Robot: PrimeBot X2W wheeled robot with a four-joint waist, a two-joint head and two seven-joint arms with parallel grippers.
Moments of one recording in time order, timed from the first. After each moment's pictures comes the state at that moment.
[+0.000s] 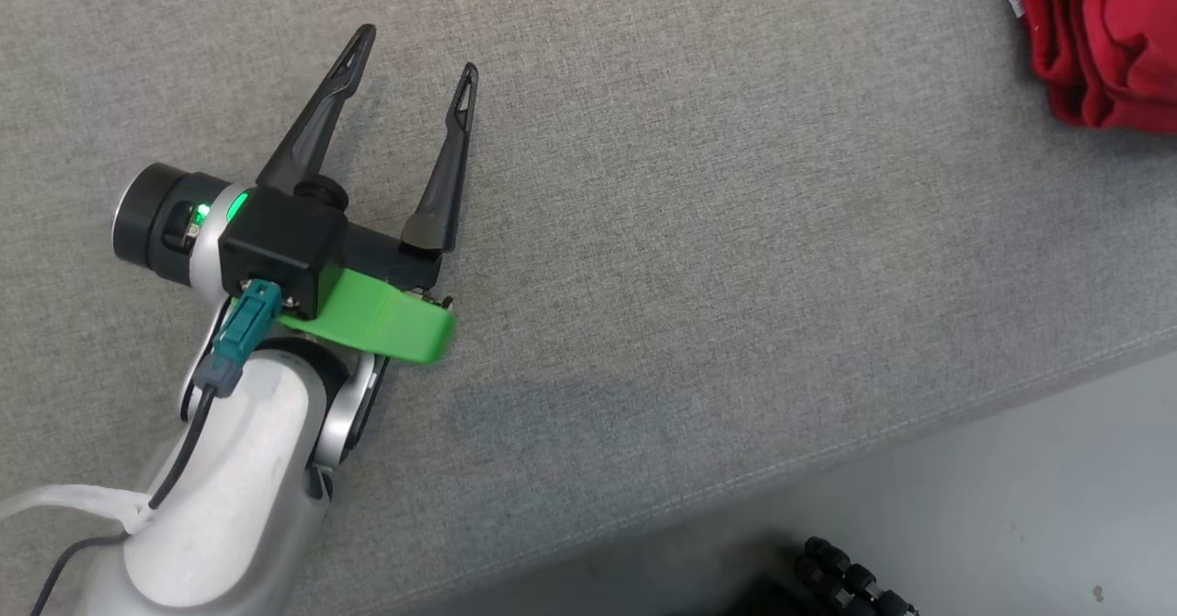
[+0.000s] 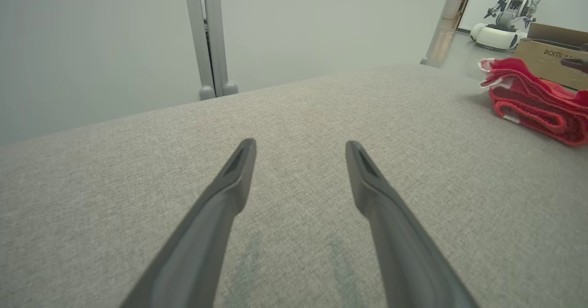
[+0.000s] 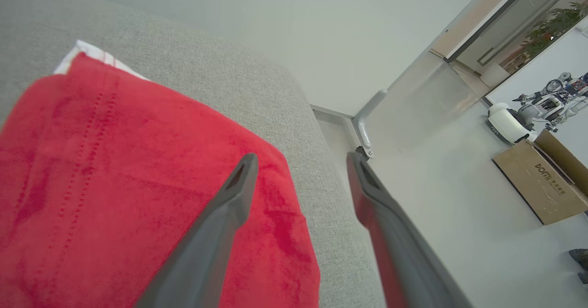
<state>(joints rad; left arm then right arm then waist) -0.55 0.30 -0.47 -0.05 -0.25 0.07 -0.07 -0.87 -0.54 0.01 0.77 0.15 0.13 -0.26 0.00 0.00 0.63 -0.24</state>
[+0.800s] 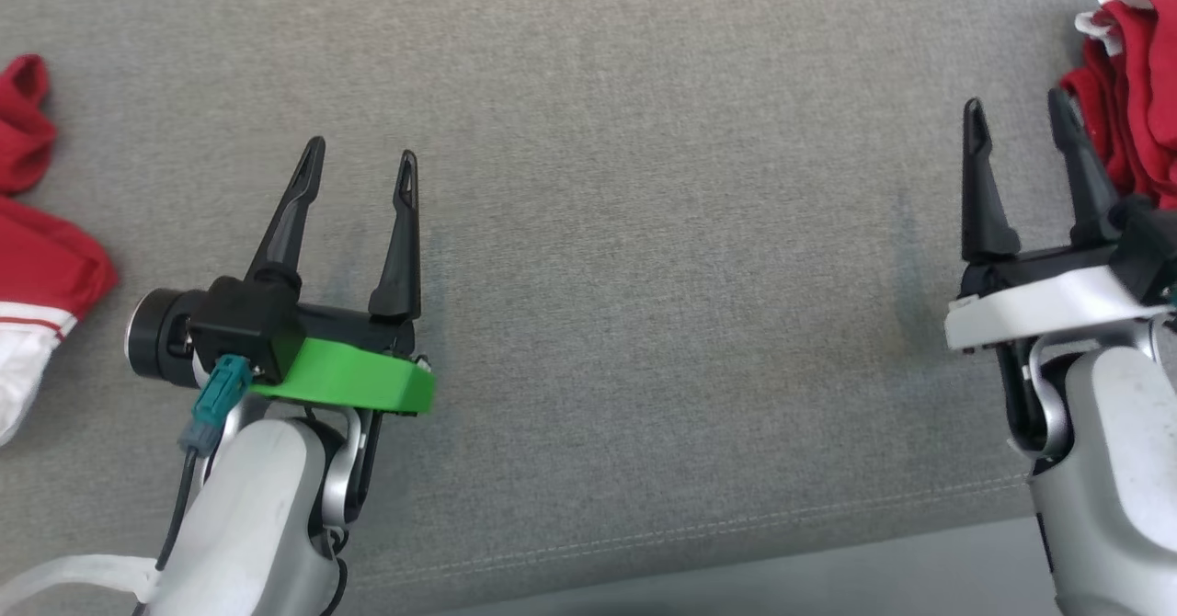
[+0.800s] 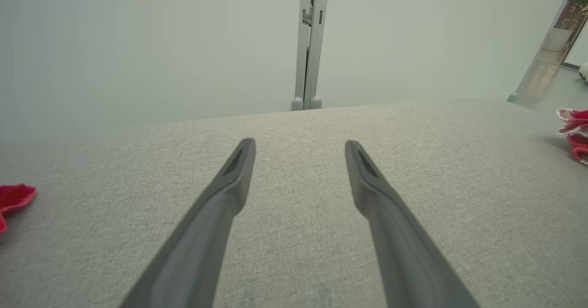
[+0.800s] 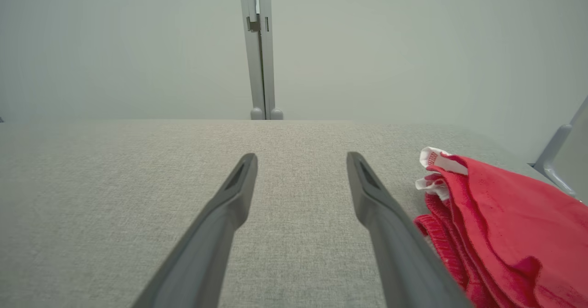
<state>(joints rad) -0.41 0.25 -0.41 0.09 -0.35 0.13 -0.23 -0.41 -0.19 -0.01 0.18 0.19 0.13 -0.26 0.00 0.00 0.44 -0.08</state>
